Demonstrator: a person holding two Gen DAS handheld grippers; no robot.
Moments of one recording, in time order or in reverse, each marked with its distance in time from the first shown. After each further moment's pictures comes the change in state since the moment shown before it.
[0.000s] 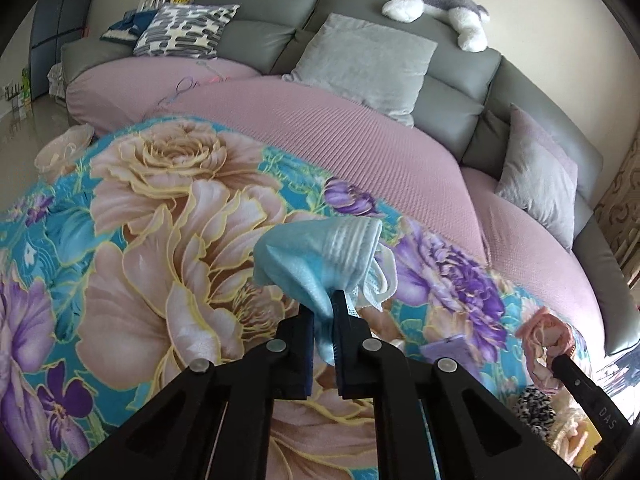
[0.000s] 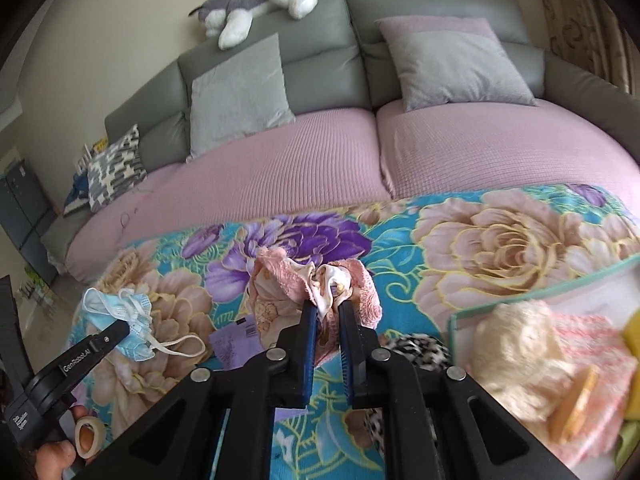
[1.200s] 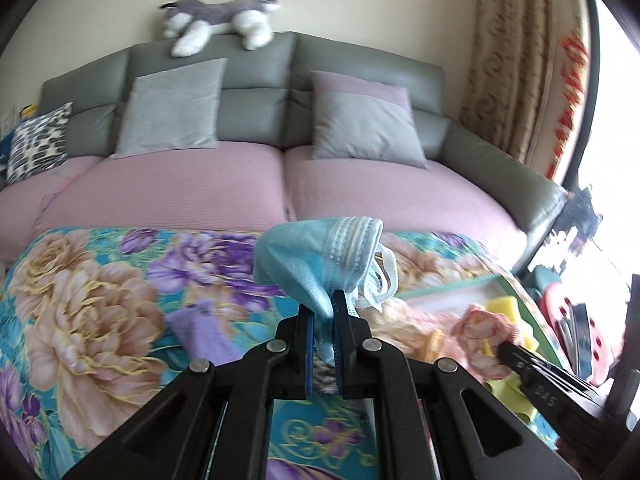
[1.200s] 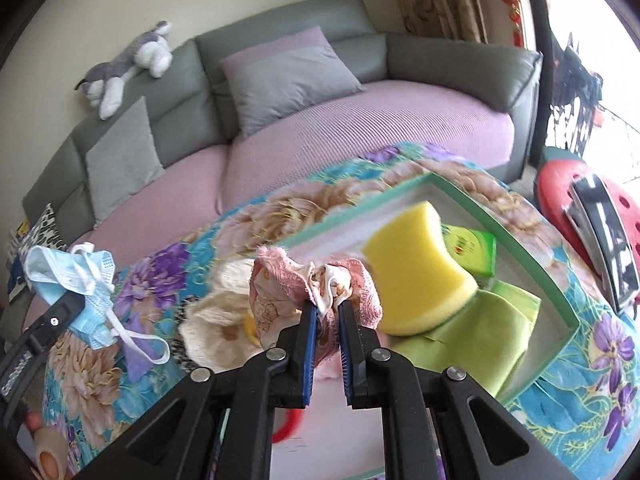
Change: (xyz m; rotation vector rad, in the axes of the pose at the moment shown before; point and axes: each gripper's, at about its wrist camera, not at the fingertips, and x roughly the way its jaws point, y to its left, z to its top) left arm -0.110 -0.200 -0.077 0.475 -0.045 -0.315; right arm -0.132 -0.150 -0.045 0.301 -0.030 -0.301
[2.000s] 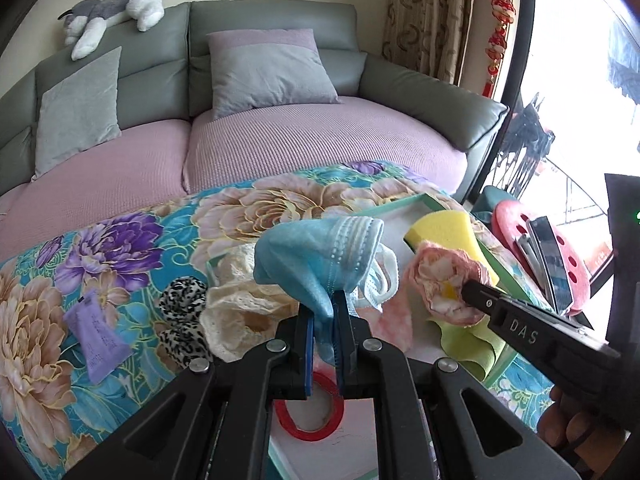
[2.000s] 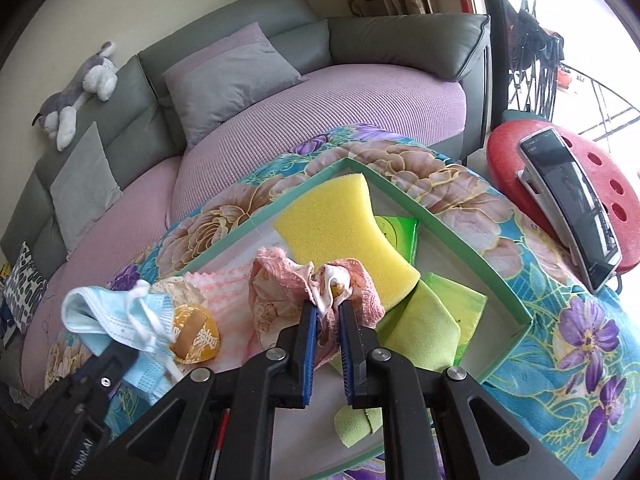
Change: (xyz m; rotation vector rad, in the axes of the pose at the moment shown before) left arm 0.040 -0.104 -0.033 0.218 0.168 -0.177; right arm 0.005 -0.065 0.006 0.131 0.020 -0.067
